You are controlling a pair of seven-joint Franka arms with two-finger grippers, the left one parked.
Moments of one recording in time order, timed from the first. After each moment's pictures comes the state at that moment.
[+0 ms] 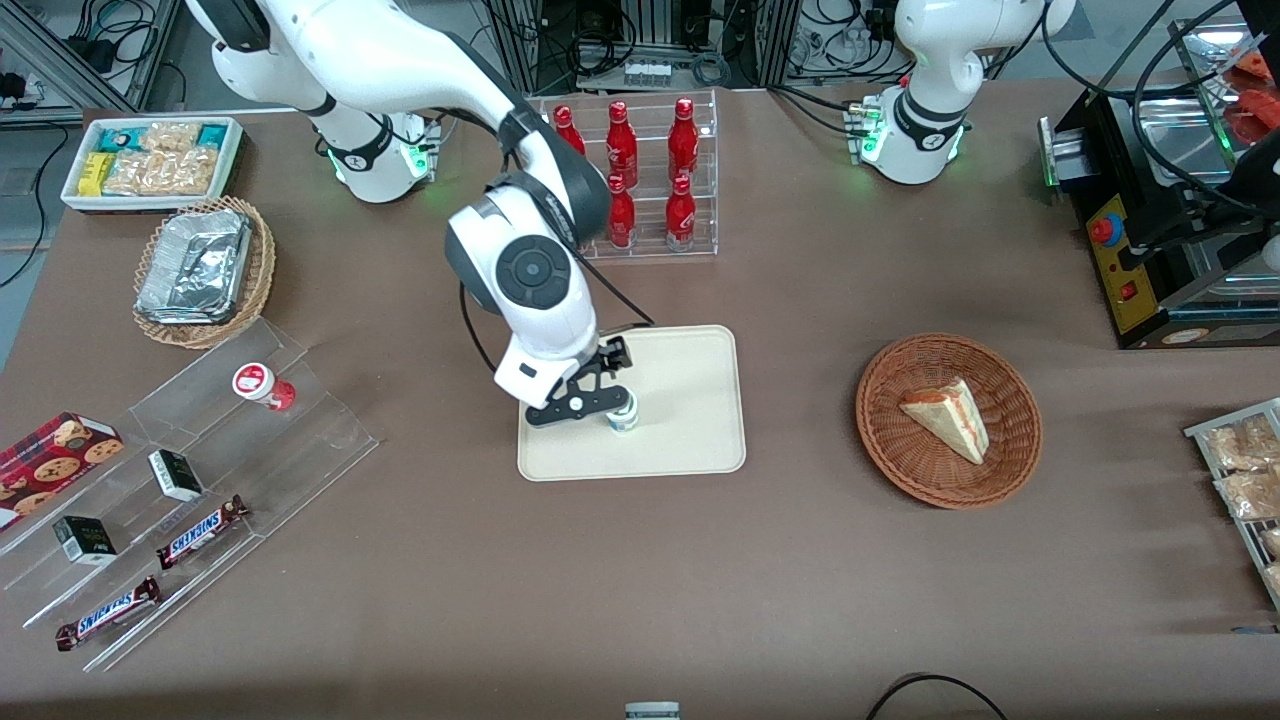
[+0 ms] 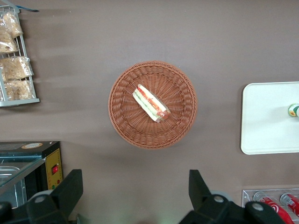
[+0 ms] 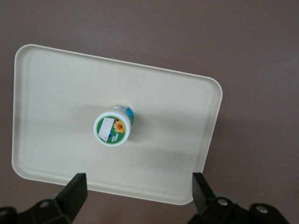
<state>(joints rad) 0.71 0.51 -0.09 -1.48 0.08 1.93 0.41</state>
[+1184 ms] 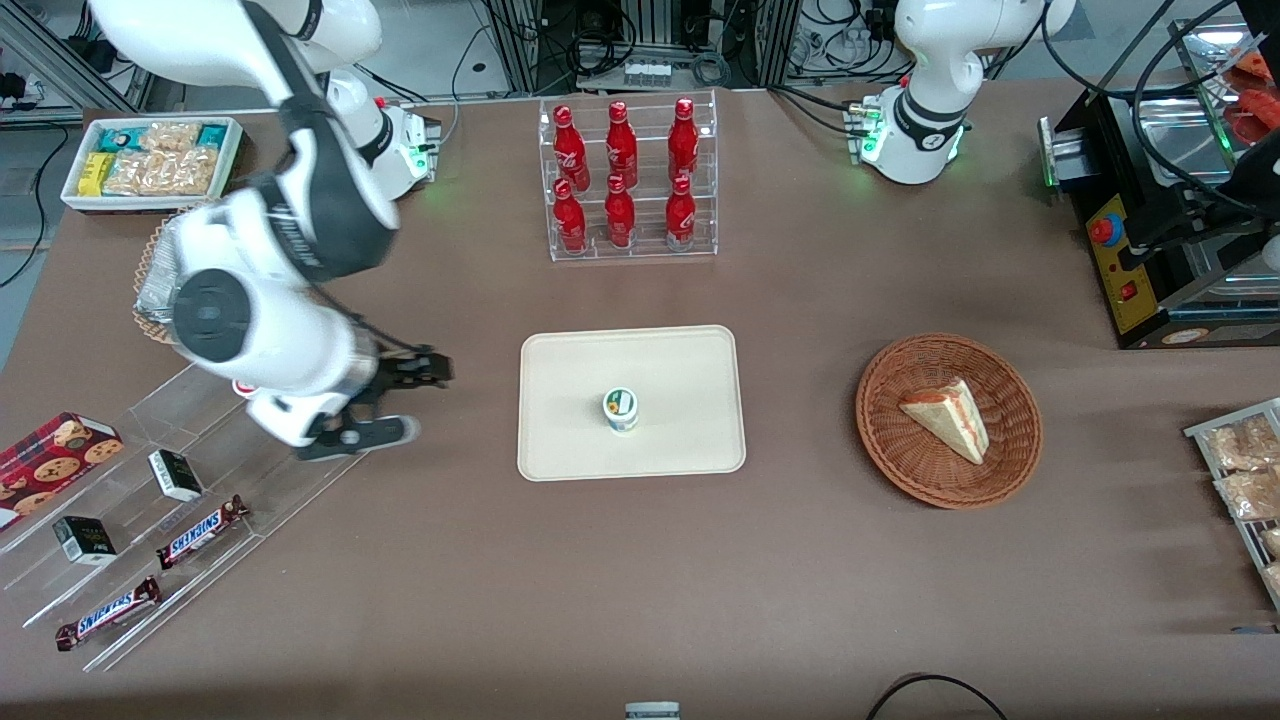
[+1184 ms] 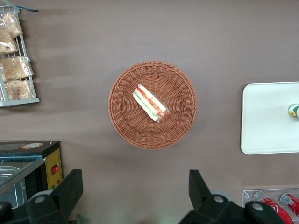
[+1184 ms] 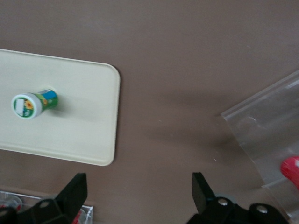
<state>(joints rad) 0.22 0.27 0.06 -1.60 0.08 1.72 0.13</state>
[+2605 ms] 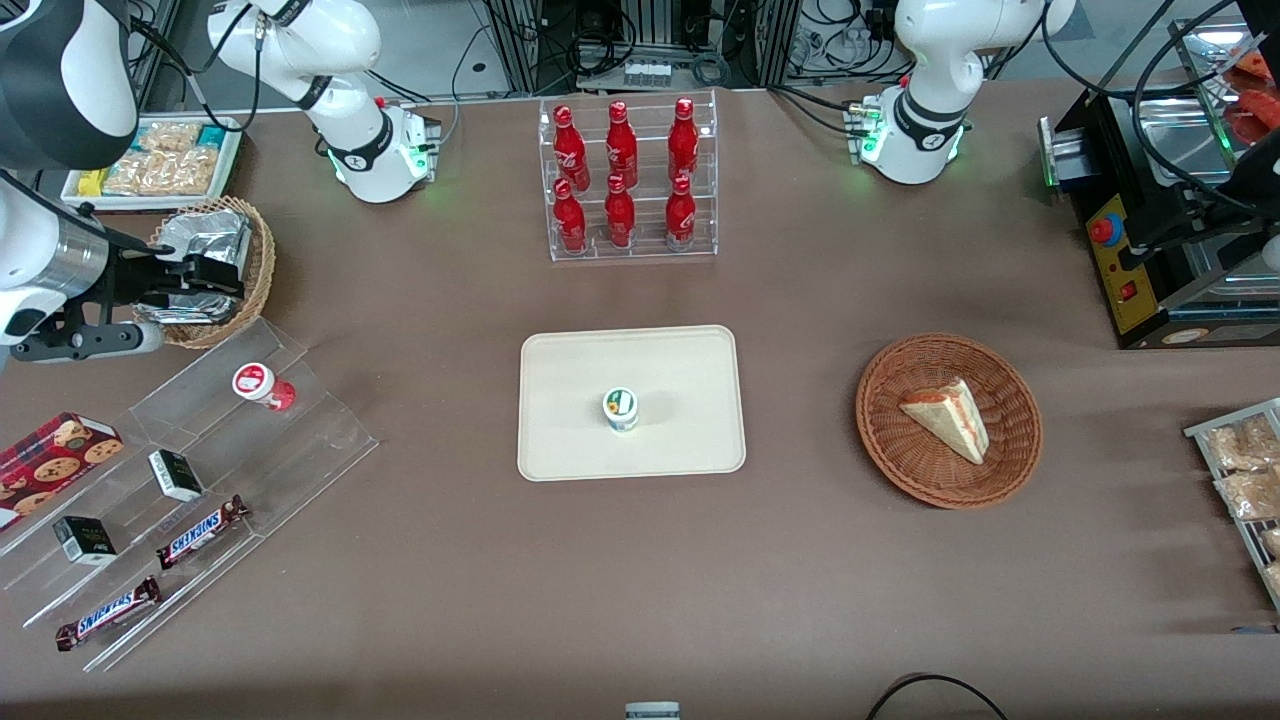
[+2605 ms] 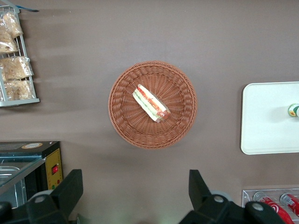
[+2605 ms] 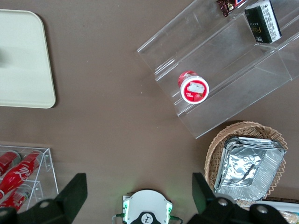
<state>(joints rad) -0.05 -0.02 0.04 -1.71 0.02 1.43 -0.06</state>
